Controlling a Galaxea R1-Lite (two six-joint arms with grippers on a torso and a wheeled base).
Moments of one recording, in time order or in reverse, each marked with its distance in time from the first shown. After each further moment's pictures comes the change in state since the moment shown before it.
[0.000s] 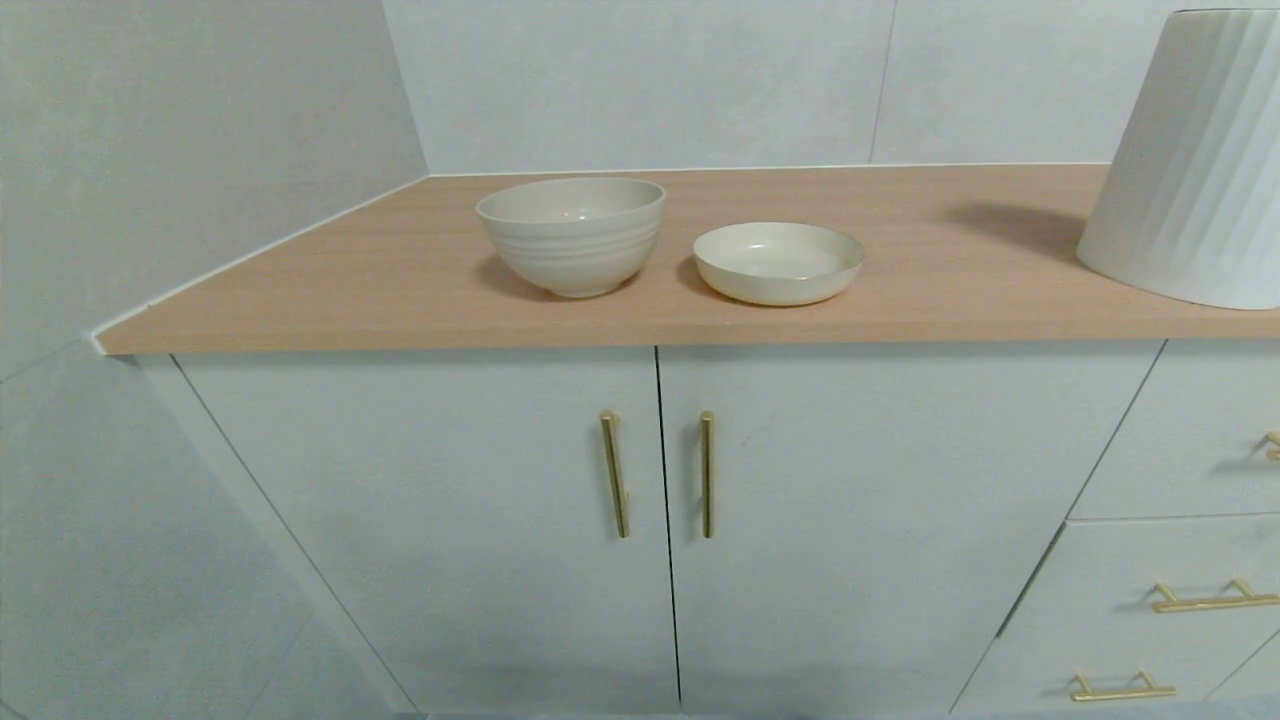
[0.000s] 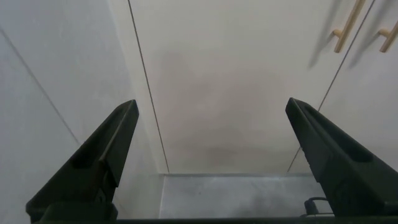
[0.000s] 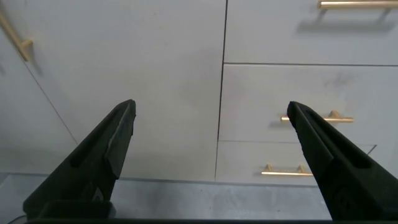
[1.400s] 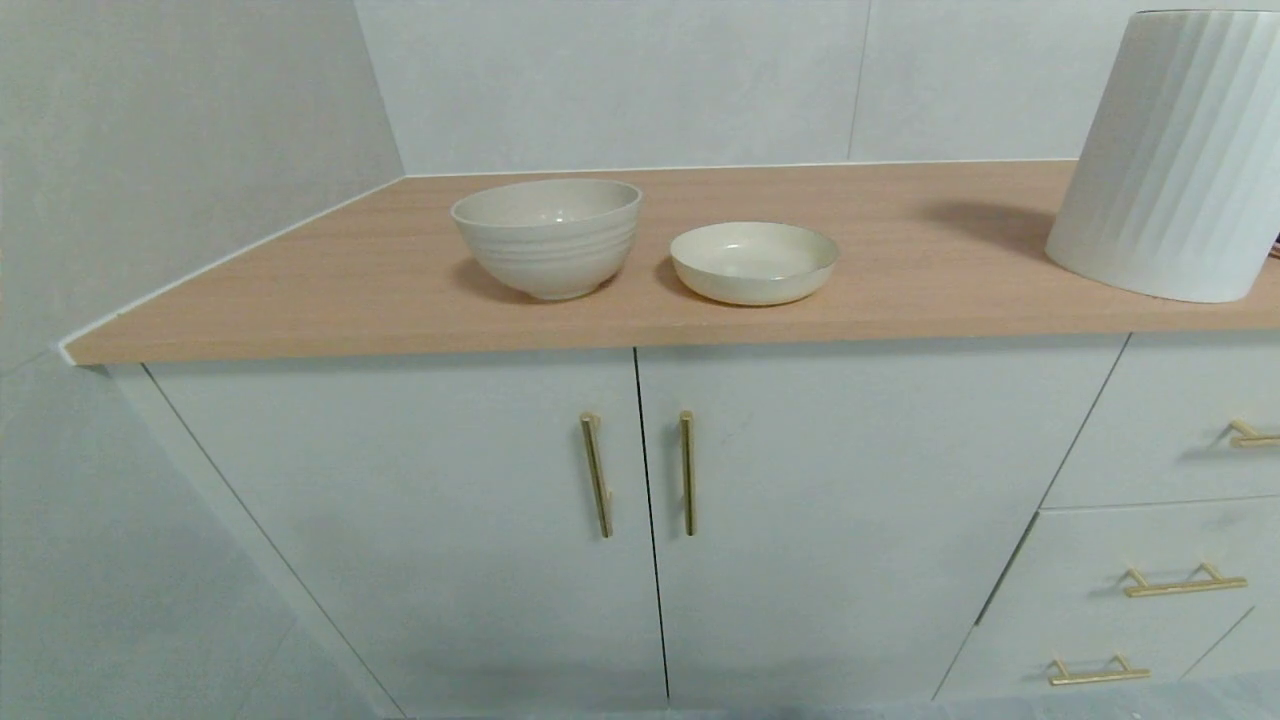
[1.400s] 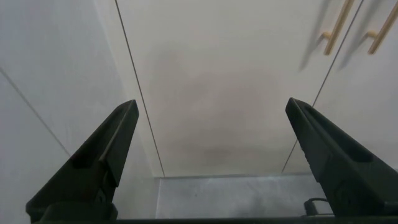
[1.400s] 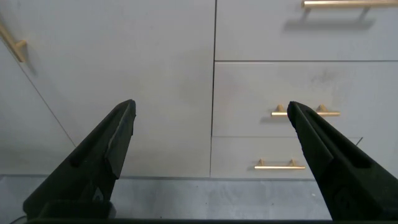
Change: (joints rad) left arm 0.000 0.000 0.000 0.000 0.000 0.001; right arm 0.000 0.000 0.000 0.000 0.000 -0.001
